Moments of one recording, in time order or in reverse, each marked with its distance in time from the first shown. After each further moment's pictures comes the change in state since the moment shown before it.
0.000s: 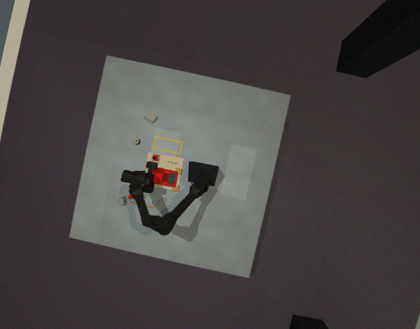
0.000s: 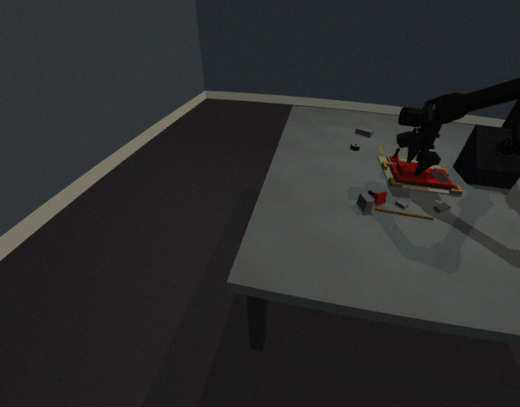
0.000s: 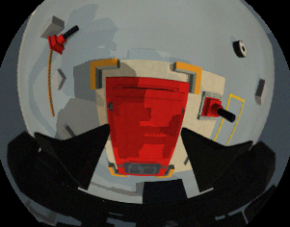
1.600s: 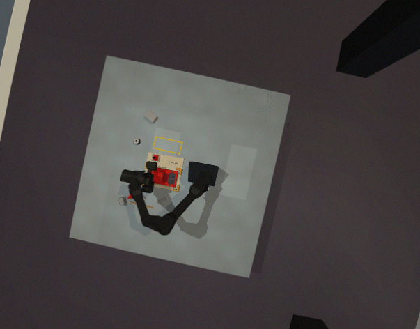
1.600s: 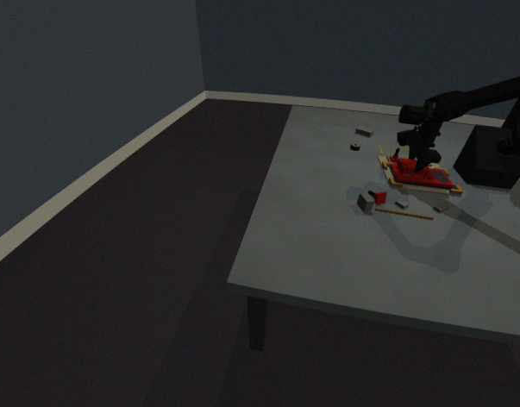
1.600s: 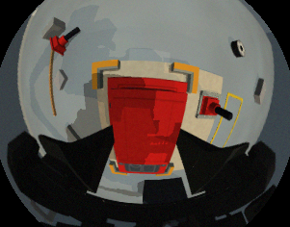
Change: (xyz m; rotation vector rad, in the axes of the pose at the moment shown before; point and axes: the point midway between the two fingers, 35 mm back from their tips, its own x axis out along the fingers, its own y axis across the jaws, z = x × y) arm -0.006 -0.001 0.000 0.005 0.001 0.002
